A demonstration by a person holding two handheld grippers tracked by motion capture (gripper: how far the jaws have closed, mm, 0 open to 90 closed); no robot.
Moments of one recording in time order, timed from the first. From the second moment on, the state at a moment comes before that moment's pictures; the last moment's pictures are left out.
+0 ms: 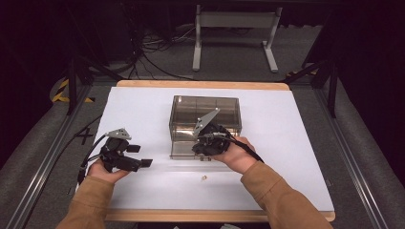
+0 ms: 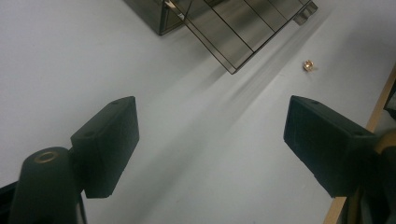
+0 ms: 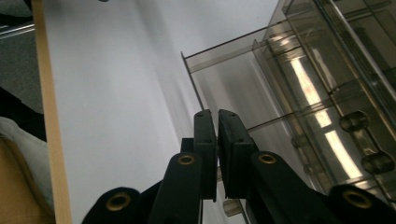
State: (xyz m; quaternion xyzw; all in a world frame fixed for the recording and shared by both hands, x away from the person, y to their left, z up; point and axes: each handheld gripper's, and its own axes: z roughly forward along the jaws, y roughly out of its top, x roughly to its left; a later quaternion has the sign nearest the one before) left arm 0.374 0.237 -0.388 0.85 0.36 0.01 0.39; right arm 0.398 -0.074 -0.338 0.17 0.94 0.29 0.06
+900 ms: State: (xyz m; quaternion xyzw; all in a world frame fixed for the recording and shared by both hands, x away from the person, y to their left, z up) left arm 0.374 0.238 -0.388 0.85 0.36 0.01 0.39; right arm 0.417 -0.072 -0.353 0.22 0.94 0.25 0.09
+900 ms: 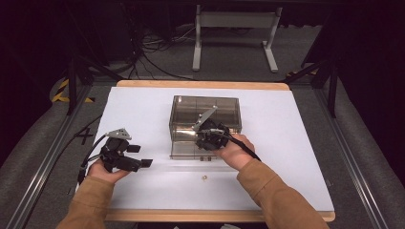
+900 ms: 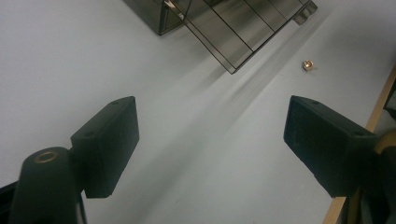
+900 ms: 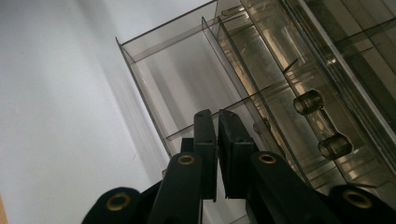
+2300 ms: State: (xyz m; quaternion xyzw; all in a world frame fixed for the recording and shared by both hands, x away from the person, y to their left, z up) left arm 0.375 0.238 -0.388 0.85 0.36 0.00 0.39; right arm 0.423 -0.070 -0.376 0.22 0.95 0.21 0.10
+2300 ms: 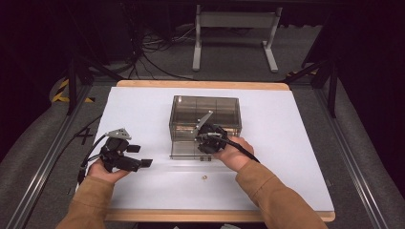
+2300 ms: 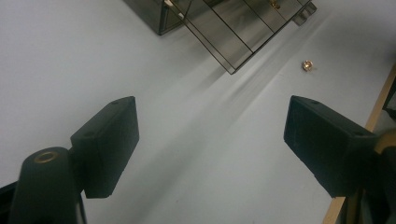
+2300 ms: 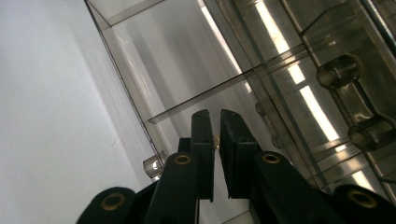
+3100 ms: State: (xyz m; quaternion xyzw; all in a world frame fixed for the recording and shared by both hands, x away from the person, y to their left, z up) left arm 0.375 0.237 -0.389 0.85 0.36 0.00 0.39; right arm 0.403 -0.090 -0.352 0.18 0.94 0.27 0.08
